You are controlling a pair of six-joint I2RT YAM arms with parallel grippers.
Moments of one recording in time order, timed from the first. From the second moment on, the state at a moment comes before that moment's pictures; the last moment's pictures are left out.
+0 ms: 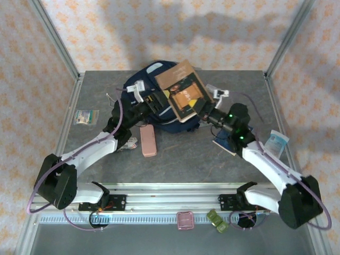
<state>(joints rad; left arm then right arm) -0.46 1.34 0.86 0.48 0.27 -0.87 0.38 1.06 0.71 0.38 -0.52 1.09</state>
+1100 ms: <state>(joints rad) -0.60 2.33 1.97 -0.56 -0.15 -0.11 0.12 0.82 0.68 -0.03 -0.41 0.95</state>
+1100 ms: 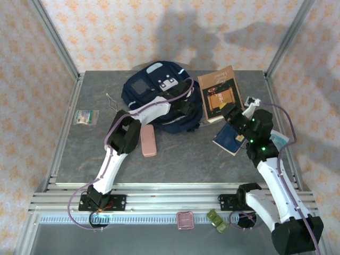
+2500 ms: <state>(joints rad) -0.60 2.19 2.24 -0.73 -0.42 0.02 0.17 0.93 0.47 0.13 -0.49 1.03</state>
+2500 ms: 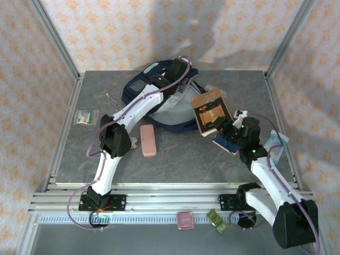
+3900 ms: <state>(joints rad) -0.60 2.06 2.04 -0.66 -0.43 0.03 0.45 2.44 1.80 0.24 -0.60 1.19</state>
